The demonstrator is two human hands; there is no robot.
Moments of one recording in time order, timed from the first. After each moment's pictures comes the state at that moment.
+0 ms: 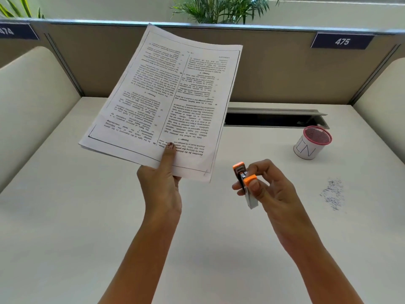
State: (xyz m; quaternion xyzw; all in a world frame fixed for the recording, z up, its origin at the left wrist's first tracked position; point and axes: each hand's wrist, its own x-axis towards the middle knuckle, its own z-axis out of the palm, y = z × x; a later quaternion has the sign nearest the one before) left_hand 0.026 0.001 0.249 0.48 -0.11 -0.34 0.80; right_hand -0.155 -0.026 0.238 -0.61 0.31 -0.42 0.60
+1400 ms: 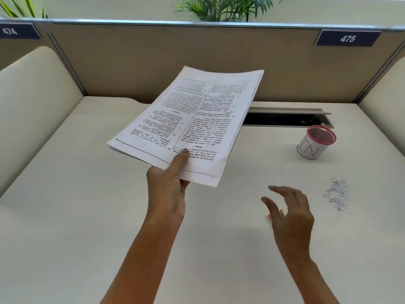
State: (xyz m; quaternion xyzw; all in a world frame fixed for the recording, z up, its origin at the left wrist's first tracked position) left_hand 0.021 0.006 0.255 0.46 -0.11 -0.43 0.76; right_hand -0.190 -0.038 0.140 -0.71 0.53 -0.45 0.09
